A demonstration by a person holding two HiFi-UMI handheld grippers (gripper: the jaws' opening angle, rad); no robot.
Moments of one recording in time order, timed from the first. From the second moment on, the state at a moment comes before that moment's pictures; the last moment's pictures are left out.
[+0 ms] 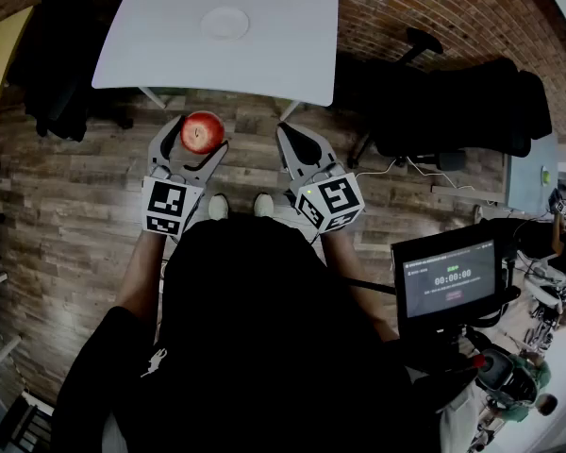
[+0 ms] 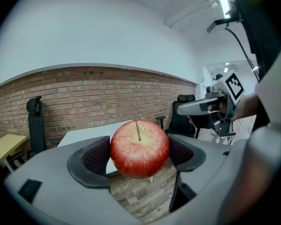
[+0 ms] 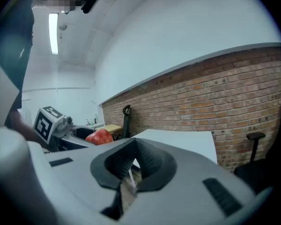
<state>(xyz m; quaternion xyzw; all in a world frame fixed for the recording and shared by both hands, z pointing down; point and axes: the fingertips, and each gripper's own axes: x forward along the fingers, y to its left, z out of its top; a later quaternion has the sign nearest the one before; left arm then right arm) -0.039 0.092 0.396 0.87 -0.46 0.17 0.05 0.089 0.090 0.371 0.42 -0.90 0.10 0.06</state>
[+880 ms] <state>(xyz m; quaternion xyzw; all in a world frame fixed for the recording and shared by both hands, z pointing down) -0.060 0.105 0.400 0.88 -0.45 0.15 0.04 0.074 0.111 0.377 0.44 -0.89 0.09 0.07</state>
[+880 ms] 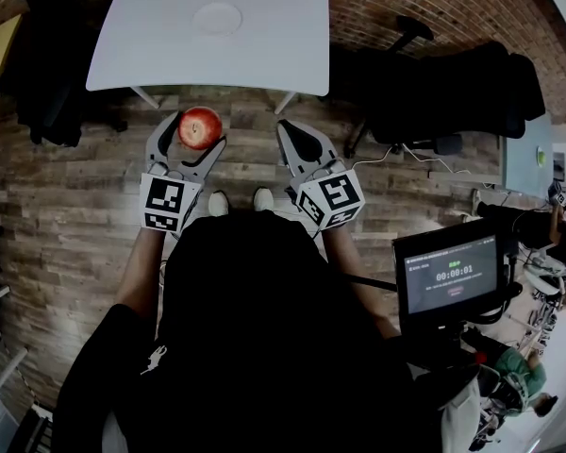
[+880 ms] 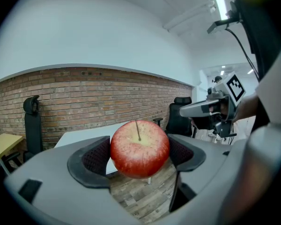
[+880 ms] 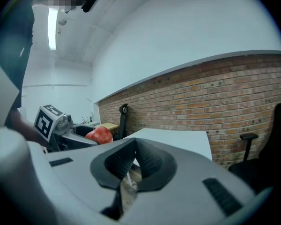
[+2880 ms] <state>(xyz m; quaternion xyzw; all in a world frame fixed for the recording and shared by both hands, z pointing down) -0.152 0.118 0.422 0.87 -0.47 0.14 0.07 0.000 0.118 0.382 0.41 -0.90 0.11 0.08</state>
